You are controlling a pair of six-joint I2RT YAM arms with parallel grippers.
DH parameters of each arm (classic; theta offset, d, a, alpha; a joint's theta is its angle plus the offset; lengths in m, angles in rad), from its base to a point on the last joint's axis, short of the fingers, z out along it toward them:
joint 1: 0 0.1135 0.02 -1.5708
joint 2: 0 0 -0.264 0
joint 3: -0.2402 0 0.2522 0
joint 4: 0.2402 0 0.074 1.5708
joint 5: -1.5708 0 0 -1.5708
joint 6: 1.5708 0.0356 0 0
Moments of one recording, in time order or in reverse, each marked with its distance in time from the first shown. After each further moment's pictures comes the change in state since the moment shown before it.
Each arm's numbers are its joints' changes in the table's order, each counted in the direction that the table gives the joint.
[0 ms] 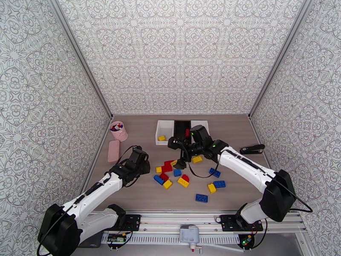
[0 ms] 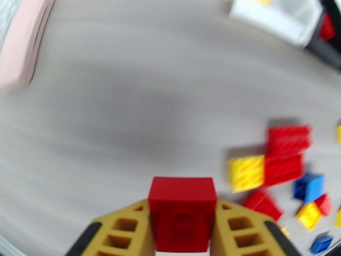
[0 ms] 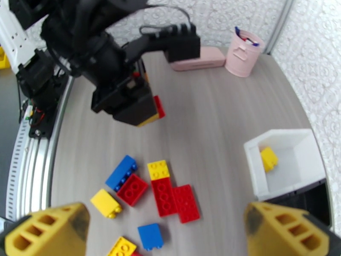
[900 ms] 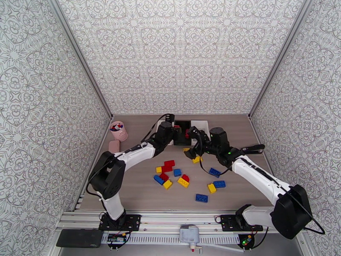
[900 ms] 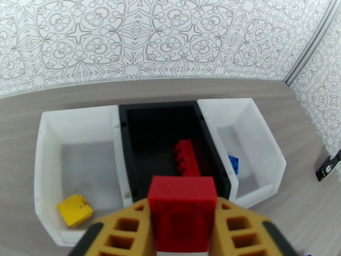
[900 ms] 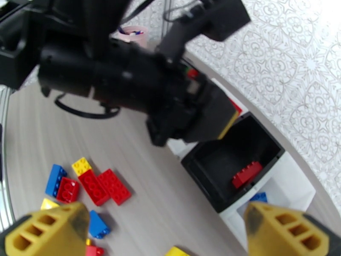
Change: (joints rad) left arm -0.094 0.747 -0.592 -0.634 -0.078 0.250; right arm -0.163 -0.179 0.233 -0.276 -0.225 0.241
